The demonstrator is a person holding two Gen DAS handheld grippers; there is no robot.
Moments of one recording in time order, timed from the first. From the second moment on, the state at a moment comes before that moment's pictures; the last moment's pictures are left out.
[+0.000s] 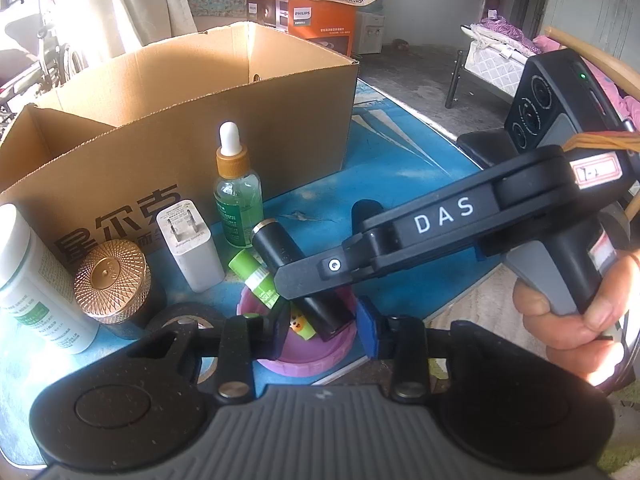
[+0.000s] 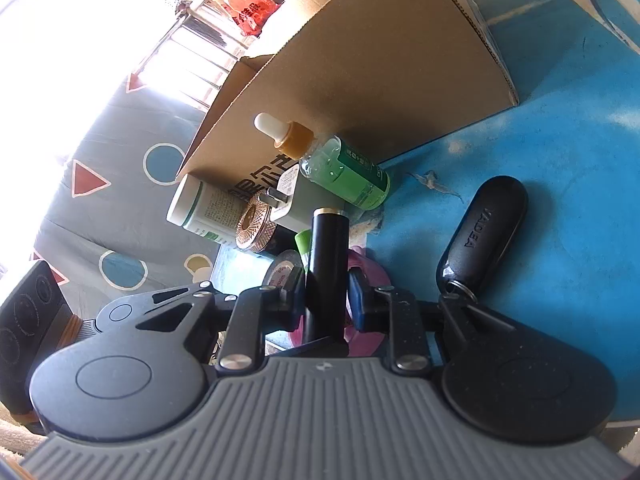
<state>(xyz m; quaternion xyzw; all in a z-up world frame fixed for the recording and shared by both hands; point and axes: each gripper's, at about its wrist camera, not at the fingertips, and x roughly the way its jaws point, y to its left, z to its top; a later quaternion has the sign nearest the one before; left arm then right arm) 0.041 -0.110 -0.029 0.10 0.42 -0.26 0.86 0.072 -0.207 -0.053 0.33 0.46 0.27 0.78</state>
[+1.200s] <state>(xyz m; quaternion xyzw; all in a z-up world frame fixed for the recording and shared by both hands) 0.253 0.005 0.054 0.05 0.46 -0.11 0.88 0.335 -0.060 0.033 0.27 0.54 0.23 0.76</state>
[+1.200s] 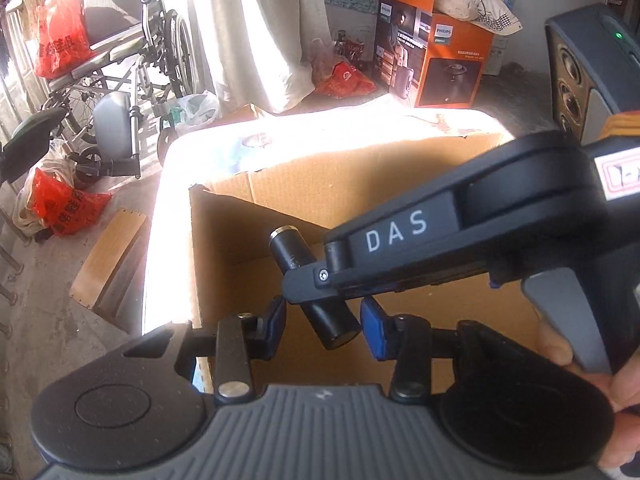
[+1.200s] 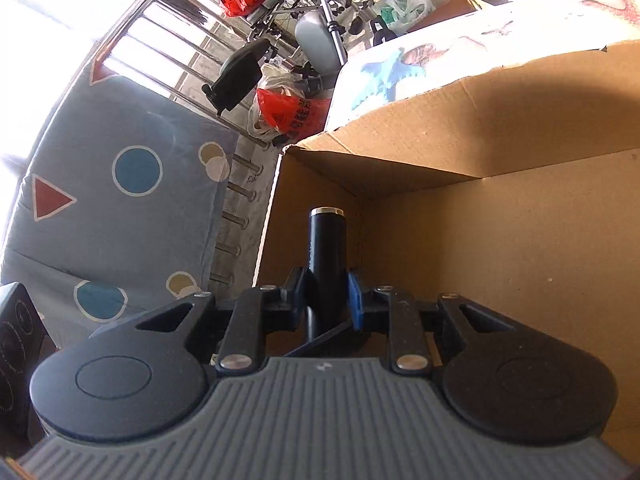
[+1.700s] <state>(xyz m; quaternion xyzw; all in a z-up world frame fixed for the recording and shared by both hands) 0.269 0.024 0.045 0.03 0.48 -0.08 0.88 0.392 -0.019 -0.029 0.27 0.57 0.17 0.75</state>
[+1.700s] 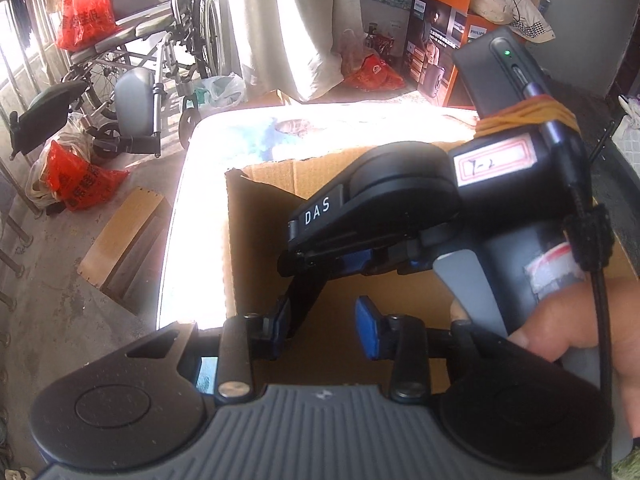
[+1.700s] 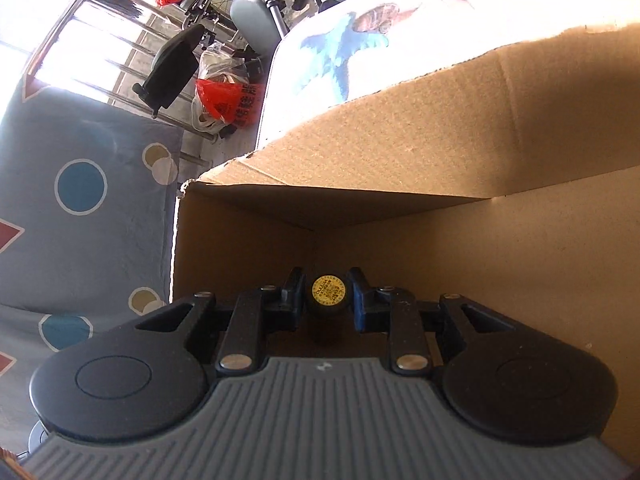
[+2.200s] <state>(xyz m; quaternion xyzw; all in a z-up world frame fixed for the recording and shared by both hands) 0.235 0.042 0.070 -0.04 0.45 -0.12 0.88 0.368 -0.055 0.013 0.33 0.52 0.21 0.76</state>
